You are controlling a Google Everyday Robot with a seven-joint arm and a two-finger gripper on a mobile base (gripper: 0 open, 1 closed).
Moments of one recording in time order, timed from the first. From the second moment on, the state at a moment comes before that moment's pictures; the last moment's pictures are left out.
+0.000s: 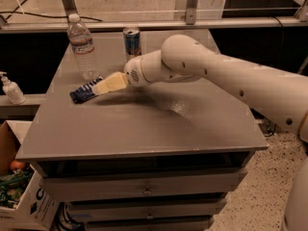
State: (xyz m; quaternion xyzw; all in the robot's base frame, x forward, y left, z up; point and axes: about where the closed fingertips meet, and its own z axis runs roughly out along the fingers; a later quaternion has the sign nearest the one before) arm 0.668 0.118 0.819 -0.39 0.77 0.31 0.40
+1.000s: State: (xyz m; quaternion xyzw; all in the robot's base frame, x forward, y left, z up) arm 0.660 0.129 0.828 -0.41 0.74 0.34 0.40
